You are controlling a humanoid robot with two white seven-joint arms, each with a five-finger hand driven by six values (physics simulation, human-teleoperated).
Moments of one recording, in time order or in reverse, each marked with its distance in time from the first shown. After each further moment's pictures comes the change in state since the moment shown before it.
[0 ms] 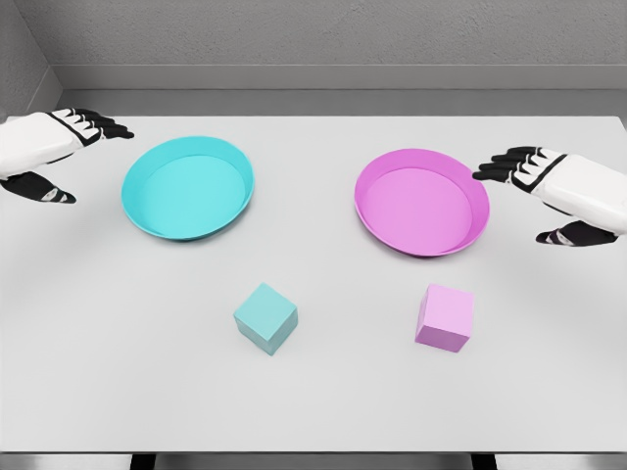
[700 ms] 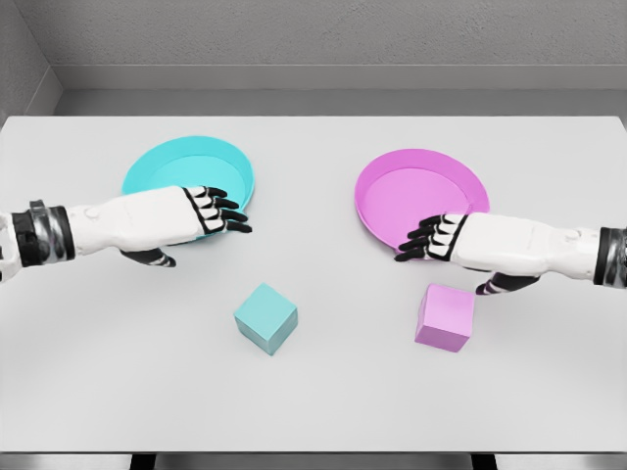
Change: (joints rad) left arm 0.025 -0.111 -0.196 -0.295 -0.171 0.000 -0.010; right arm -0.275 0.091 0.354 0.000 0.005 -0.109 0.238
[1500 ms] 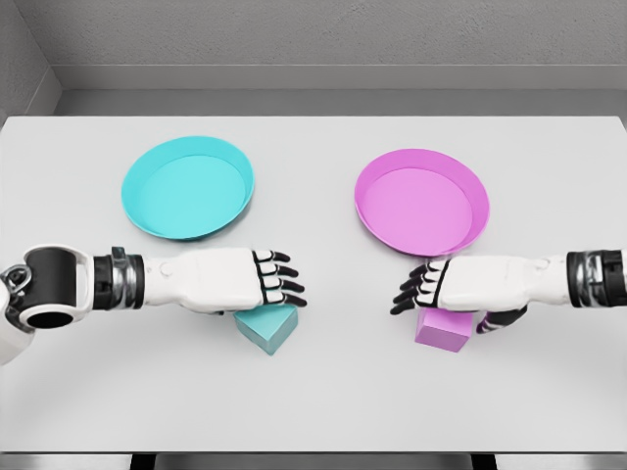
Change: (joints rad) left arm 0.002 -0.070 -0.148 -0.119 -0.163 0.000 -0.017; right arm -0.026 0.037 0.080 0.007 0.001 -0.011 0.180
